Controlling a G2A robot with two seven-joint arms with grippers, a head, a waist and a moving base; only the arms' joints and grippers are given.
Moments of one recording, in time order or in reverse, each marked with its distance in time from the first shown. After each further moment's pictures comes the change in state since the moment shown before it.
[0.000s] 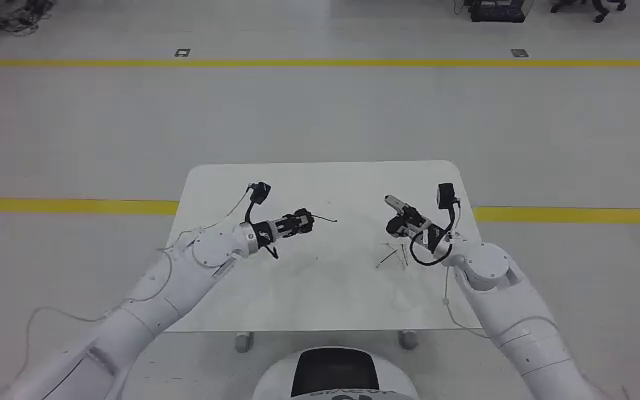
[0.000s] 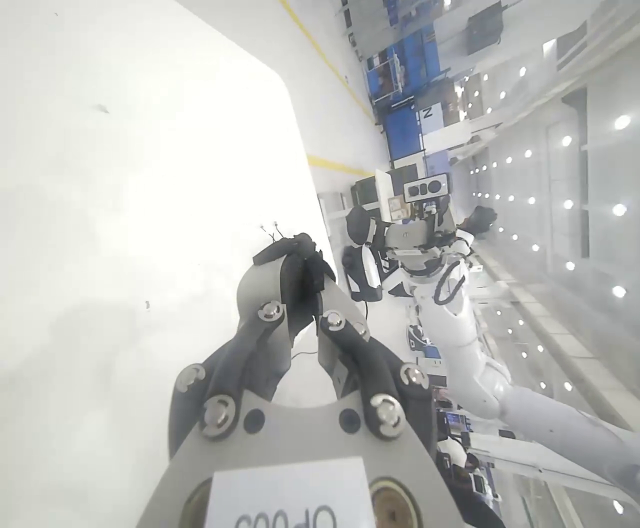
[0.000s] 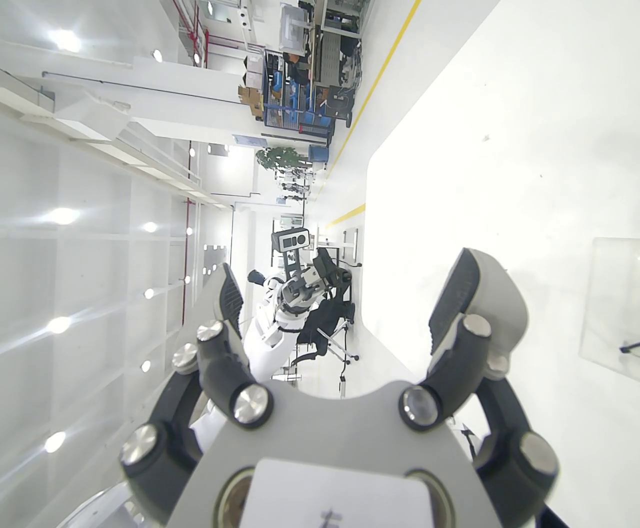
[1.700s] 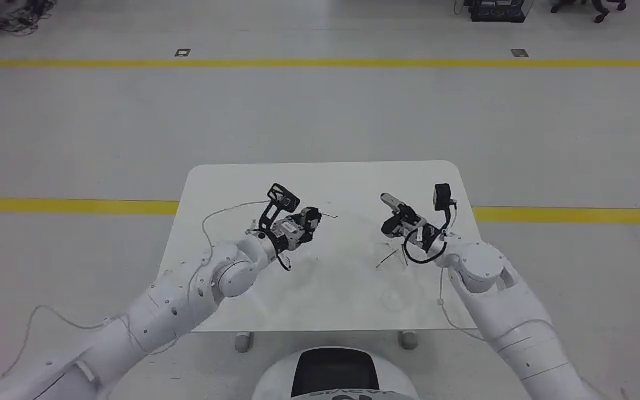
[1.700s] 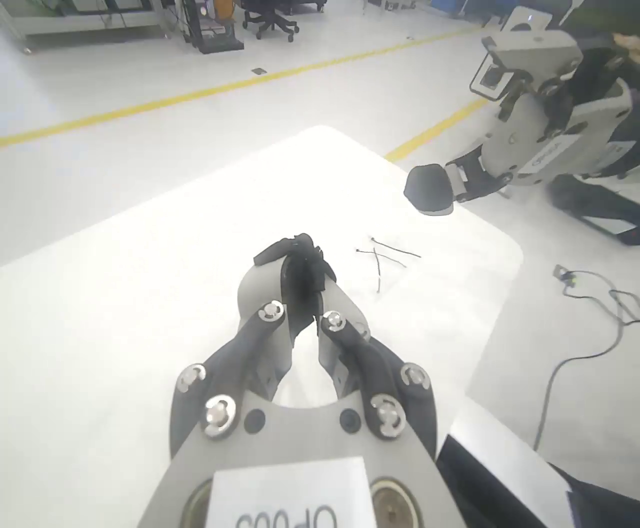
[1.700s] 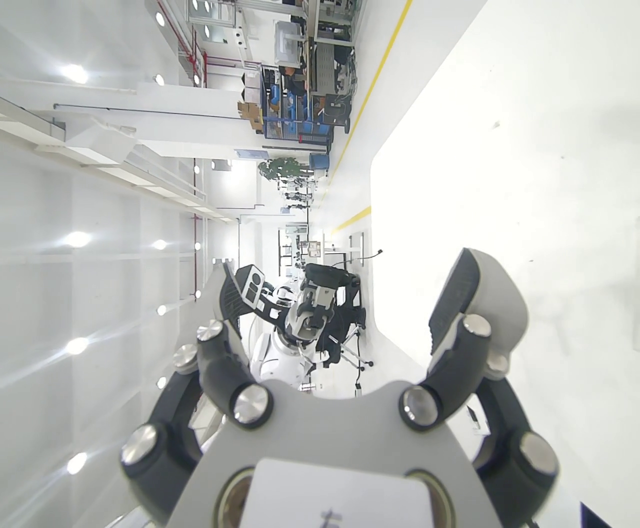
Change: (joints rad) left arm 0.009 0.079 0.146 -0.264 0.859 0.171 0.478; right arm -0.021 0.006 -0.018 -0.082 0.033 0.107 -0.075
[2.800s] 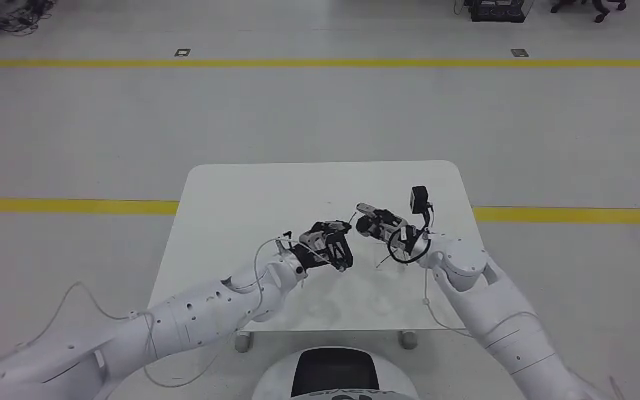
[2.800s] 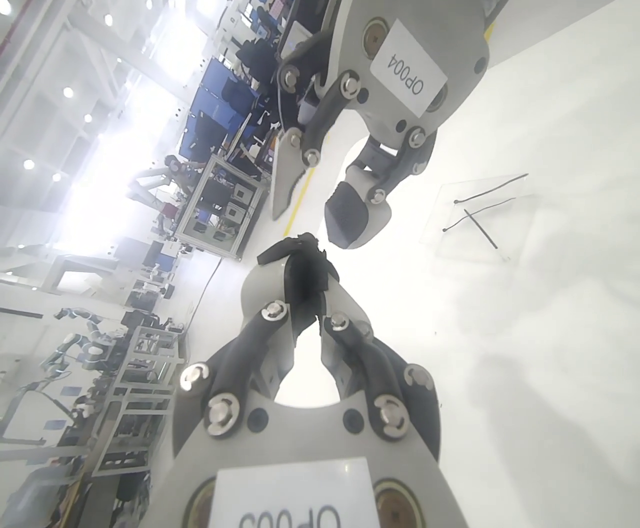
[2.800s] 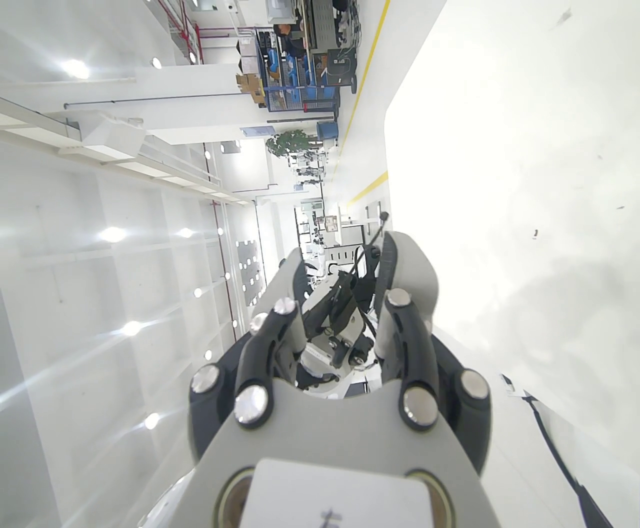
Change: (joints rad) left arm -0.127 -0.028 0.339 -0.110 0.979 0.474 0.030; right arm 0.055 -0.019 -0.105 0.013 0.132 0.059 0.025
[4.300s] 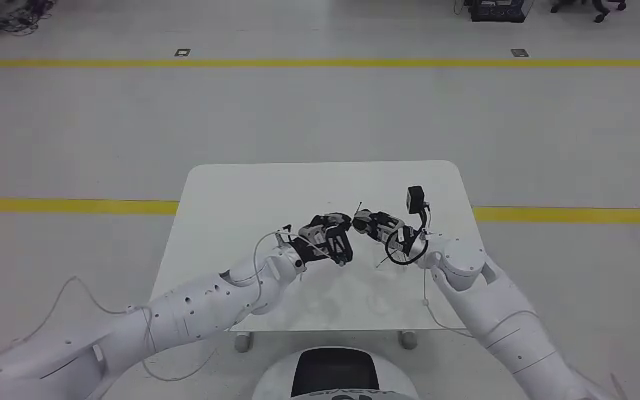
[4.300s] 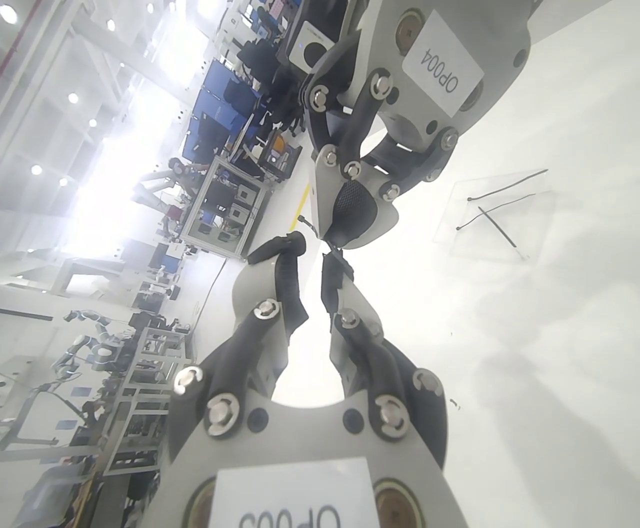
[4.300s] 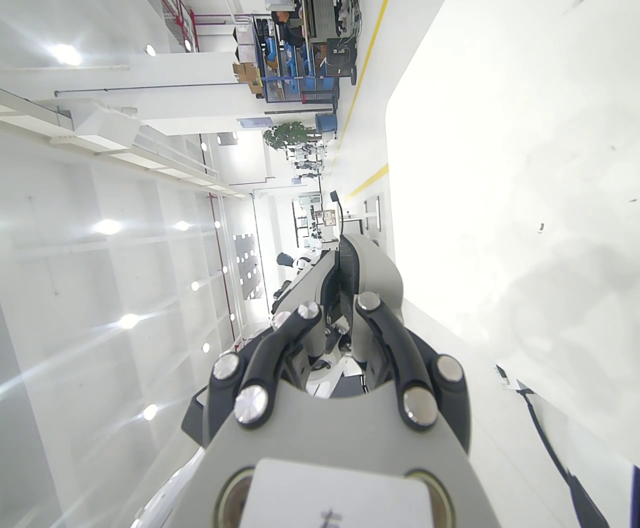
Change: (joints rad) left arm -0.047 0.001 0.005 0.013 0.007 -0.036 0.002; right arm 0.018 0.019 -0.045 -0.015 0.017 0.005 -0.001
